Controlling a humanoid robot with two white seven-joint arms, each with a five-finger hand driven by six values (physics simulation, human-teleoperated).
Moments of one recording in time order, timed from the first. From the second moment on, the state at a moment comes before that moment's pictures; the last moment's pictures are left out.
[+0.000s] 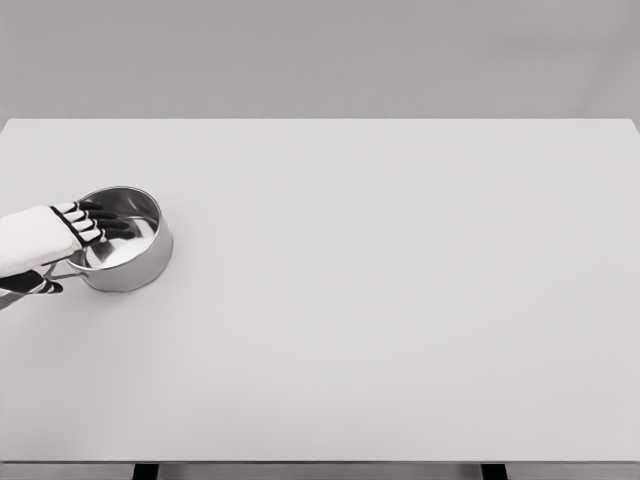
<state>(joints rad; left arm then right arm) -0.18 1.17 -0.38 -1.62 -0.41 -0.61 -0.19 0.06 0.00 -0.08 0.05 -0.27 -0.07 0.20</state>
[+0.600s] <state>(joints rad) -0.09 1.19 -0.33 -1.64 -0.30 -0.61 -0.12 0.06 0.00 -0.08 0.05 -0.27 -0.07 0.21</state>
